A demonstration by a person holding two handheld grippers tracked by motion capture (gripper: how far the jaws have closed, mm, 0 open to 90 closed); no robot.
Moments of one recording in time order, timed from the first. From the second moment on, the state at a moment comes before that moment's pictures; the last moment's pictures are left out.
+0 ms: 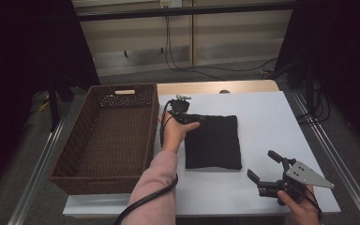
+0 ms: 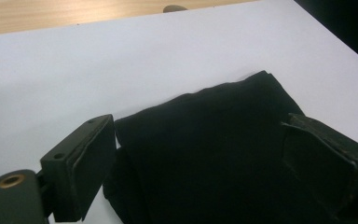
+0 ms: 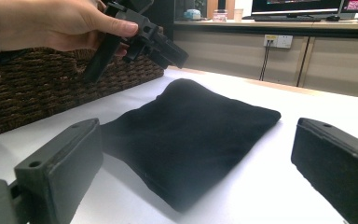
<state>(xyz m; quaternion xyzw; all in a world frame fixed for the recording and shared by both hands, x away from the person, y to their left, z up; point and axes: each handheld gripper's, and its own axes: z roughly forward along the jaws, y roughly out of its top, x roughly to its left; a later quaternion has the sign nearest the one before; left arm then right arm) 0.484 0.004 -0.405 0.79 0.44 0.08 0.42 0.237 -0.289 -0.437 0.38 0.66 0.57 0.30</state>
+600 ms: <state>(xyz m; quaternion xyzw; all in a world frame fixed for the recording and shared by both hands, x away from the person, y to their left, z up) 0.497 0.006 -0.421 0.79 0.46 0.09 0.40 0.238 -0.288 -0.437 0.38 0.66 0.57 0.30</state>
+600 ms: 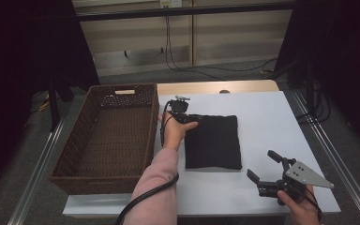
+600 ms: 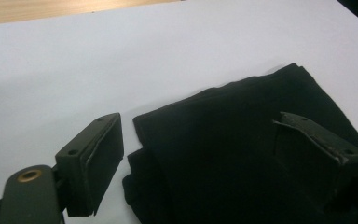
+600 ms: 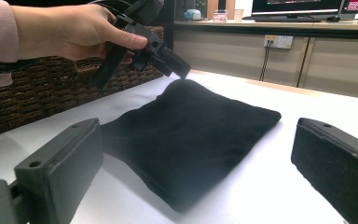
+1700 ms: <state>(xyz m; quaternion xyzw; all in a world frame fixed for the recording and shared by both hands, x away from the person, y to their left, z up) 0.506 0.000 -0.451 0.80 0.46 0.09 0.37 0.238 -0.289 -0.437 0.38 0.66 0.58 0.30</state>
